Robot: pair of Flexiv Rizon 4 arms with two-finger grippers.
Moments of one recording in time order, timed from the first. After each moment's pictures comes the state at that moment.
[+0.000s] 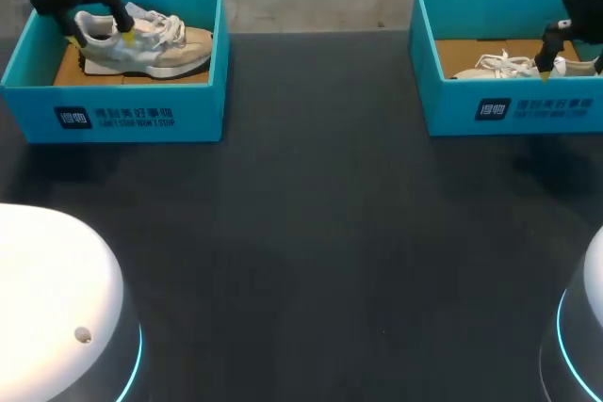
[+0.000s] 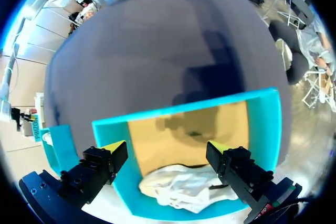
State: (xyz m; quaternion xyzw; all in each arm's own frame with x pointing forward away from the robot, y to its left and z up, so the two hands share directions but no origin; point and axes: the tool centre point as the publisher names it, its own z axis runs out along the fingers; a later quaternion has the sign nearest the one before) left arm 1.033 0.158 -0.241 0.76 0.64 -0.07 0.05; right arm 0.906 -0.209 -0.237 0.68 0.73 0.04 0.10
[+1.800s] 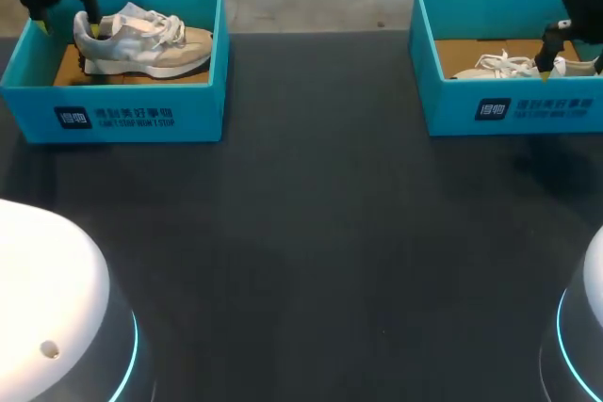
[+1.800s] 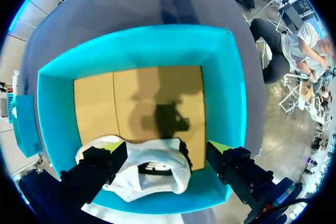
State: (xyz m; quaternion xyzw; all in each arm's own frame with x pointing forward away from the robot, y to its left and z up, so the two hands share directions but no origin) left arm 1.138 0.254 -0.286 0.74 0.67 0.03 0.00; right arm 0.906 -0.209 -0.237 0.68 0.73 0.04 0.10
